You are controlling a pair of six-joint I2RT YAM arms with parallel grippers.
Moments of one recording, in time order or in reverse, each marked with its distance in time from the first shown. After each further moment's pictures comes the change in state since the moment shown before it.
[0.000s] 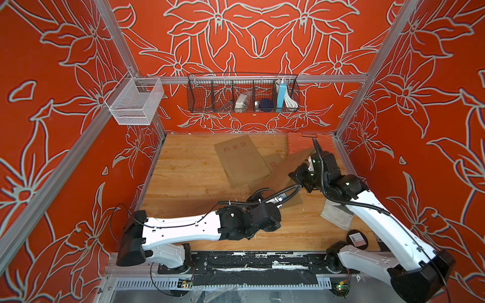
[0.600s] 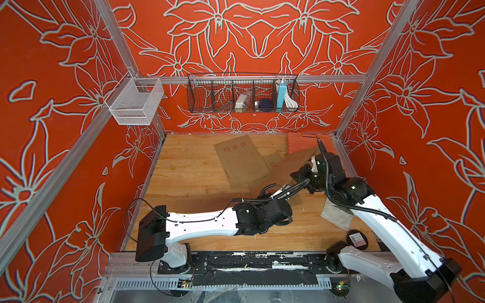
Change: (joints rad) left arm 0.033 0.133 0.071 0.062 -0.077 -0.040; right arm 0.000 -0.049 -0.002 -0.019 0.000 0.018
